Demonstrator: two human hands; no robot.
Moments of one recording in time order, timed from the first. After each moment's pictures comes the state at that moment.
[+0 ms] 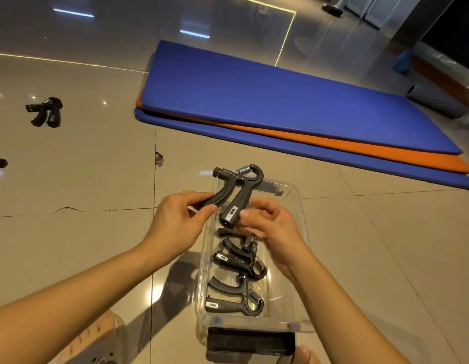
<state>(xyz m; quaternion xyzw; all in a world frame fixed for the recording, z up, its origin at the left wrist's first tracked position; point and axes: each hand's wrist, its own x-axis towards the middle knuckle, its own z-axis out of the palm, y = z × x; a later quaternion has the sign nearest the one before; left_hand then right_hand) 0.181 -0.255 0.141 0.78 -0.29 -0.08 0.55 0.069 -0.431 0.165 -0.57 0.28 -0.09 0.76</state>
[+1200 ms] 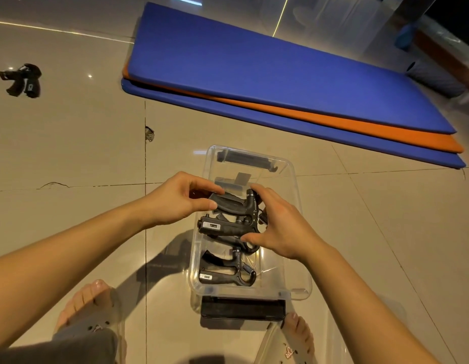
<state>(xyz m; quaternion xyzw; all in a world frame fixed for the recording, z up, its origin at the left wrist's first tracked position) 0.199 -0.260 0.133 0.71 -0.35 -0.36 0.49 0.031 -0.462 0.149 -0.96 0.11 0.04 0.25</state>
